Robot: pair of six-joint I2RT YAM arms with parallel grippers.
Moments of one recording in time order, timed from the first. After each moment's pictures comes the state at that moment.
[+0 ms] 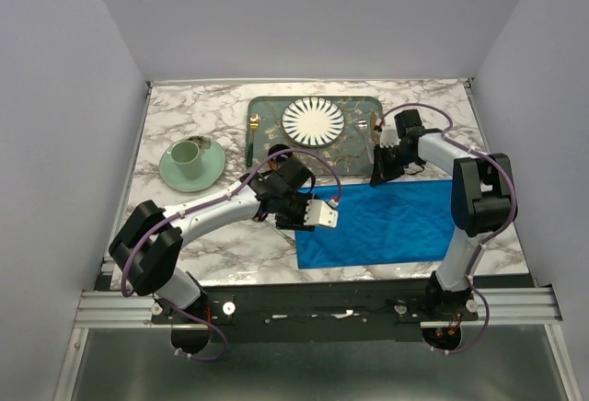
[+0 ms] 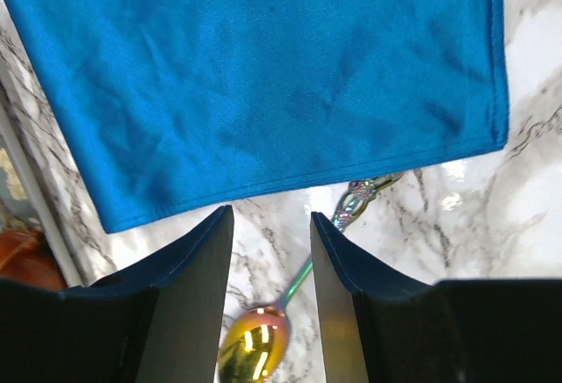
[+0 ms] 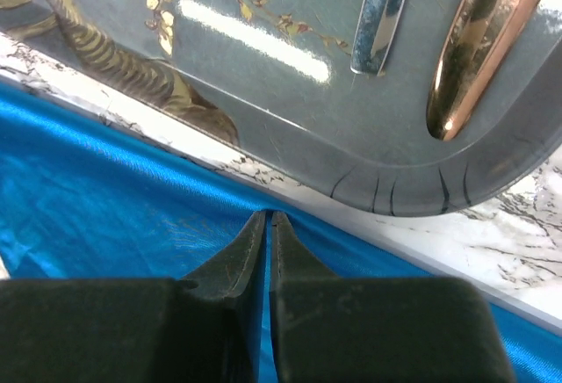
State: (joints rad) left arm -0.84 1.52 1.01 -0.59 0.31 0.89; right arm 0.14 1.88 1.22 -0.57 -0.43 -0.06
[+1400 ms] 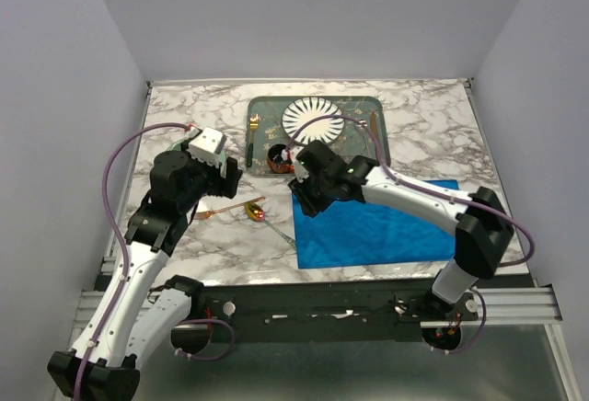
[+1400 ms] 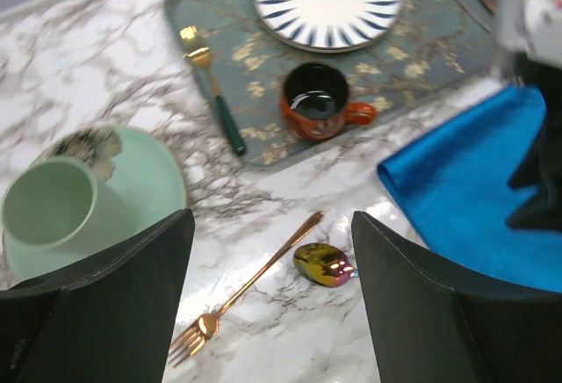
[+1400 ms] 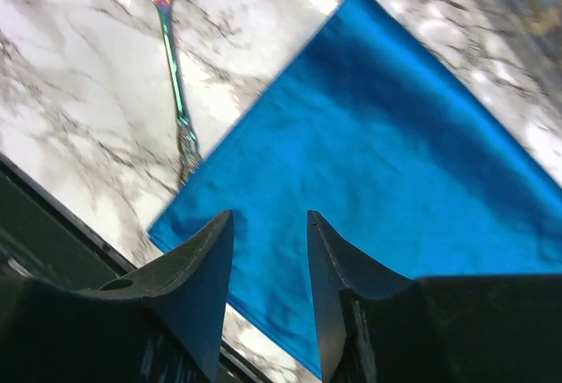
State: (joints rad) left arm -0.32 0.74 0.81 -0.38 0.18 0.09; right arm 0.87 1.58 1.25 -0.63 -0.04 0.09
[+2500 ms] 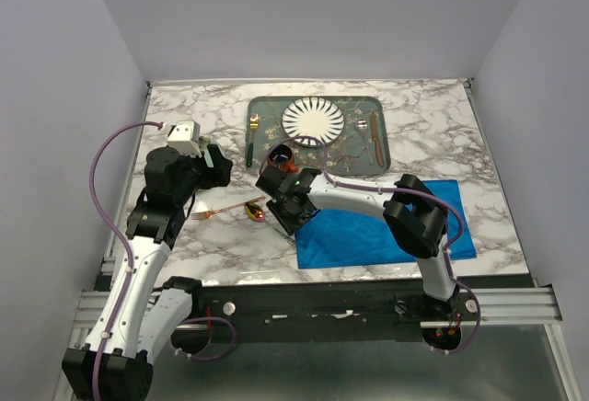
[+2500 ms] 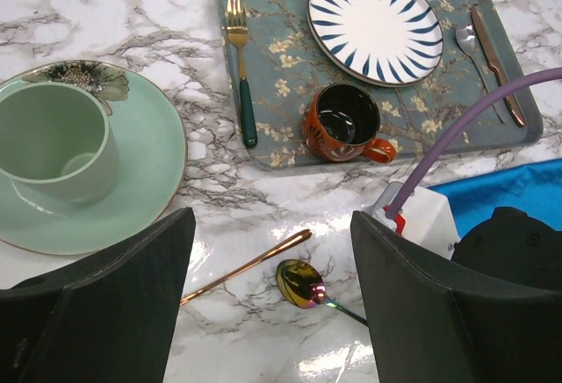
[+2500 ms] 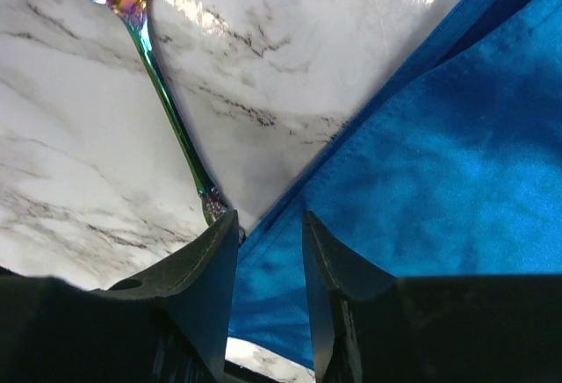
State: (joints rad) left arm -0.14 0.79 0.77 -0.31 0.13 -0.23; right arm 1.04 2.03 1.51 -0.76 0.07 0.33
